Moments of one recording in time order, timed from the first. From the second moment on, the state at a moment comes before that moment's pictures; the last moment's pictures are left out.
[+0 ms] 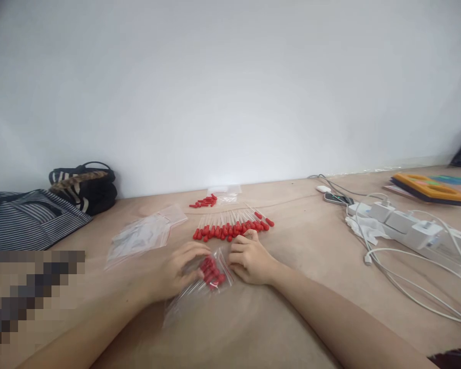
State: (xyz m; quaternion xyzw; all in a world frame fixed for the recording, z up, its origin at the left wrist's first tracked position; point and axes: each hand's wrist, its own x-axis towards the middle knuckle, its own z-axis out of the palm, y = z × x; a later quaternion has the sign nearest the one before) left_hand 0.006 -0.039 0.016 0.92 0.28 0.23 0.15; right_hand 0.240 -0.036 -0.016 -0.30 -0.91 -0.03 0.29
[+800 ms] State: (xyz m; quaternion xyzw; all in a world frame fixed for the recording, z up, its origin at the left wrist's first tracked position) left_hand -0.006 -0.058 0.008 0.90 0.34 0.18 0.21; right_hand 0.230 -0.036 -0.015 -0.35 -0.88 0.17 0.27
